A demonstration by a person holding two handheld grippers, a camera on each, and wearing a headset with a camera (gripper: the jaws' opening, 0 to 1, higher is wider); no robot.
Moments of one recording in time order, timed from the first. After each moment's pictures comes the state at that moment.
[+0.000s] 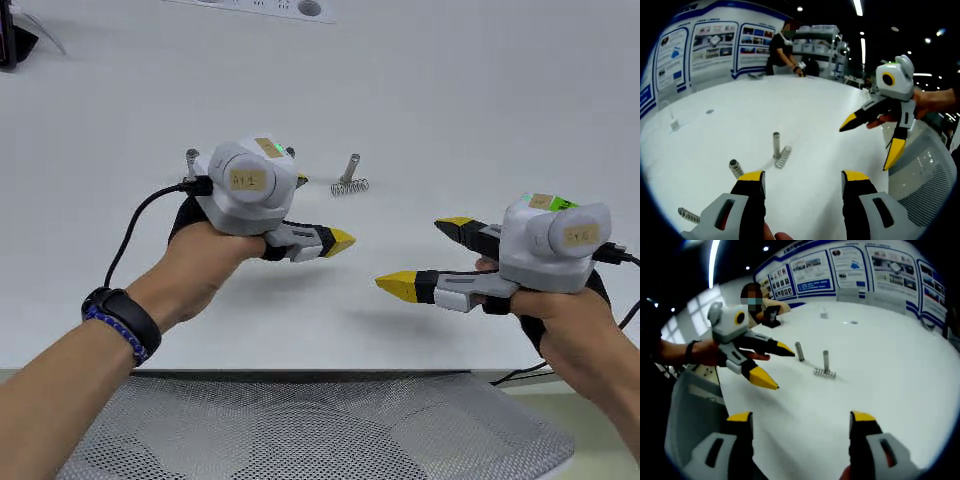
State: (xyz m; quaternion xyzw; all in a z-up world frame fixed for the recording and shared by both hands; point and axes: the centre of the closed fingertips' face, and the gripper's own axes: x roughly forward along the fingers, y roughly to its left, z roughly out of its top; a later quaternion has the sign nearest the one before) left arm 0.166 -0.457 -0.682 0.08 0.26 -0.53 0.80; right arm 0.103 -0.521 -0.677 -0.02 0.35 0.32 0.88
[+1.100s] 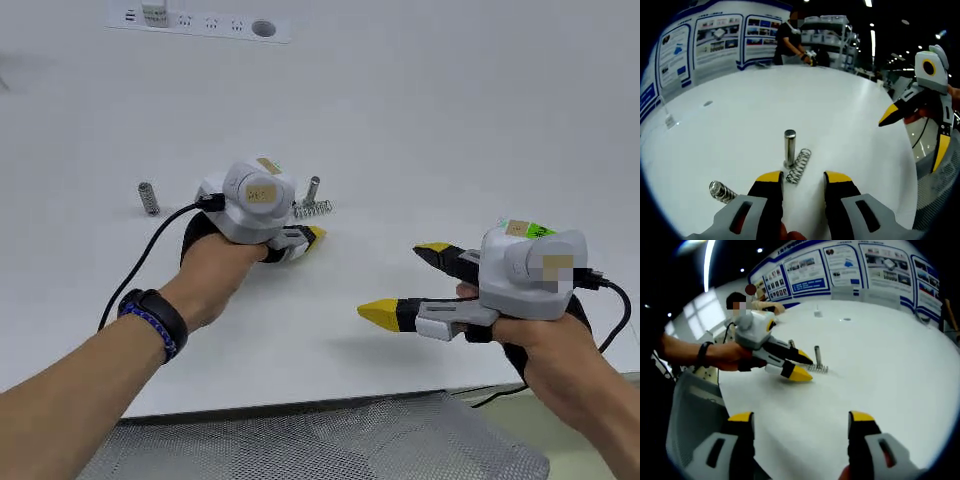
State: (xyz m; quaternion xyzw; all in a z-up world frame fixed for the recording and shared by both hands) left arm 0.209 -0.490 -0.728 0.11 0.29 -0.49 0.82; right arm 0.098 -0.543 -0.682 0.00 0.36 0.30 0.88
